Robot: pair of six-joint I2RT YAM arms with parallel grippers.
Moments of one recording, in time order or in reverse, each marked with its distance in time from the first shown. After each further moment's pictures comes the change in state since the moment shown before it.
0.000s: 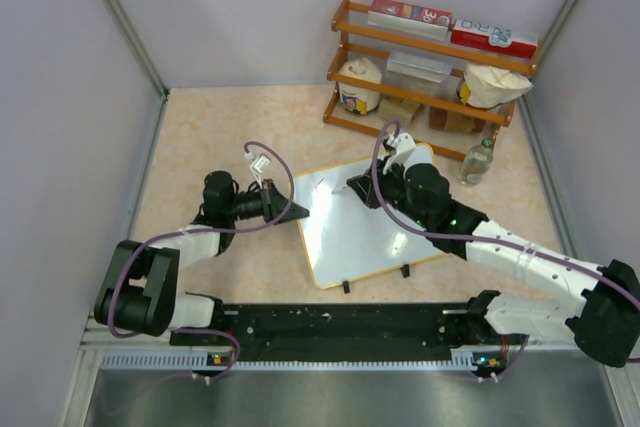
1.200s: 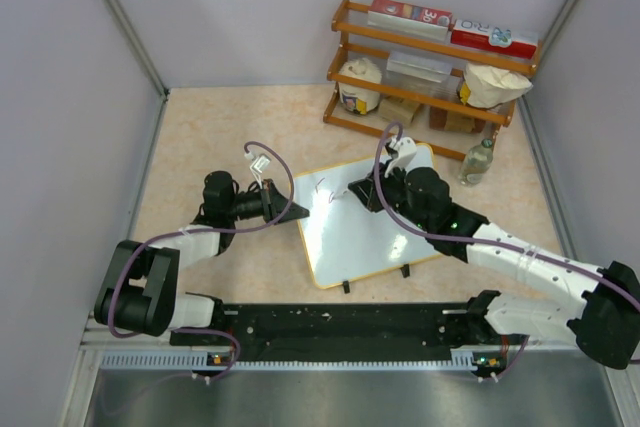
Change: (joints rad) left arm 0.000 0.000 0.000 -0.004 -0.004 0.000; right arm 0.000 -0.012 -0.034 0.000 -0.004 0.039
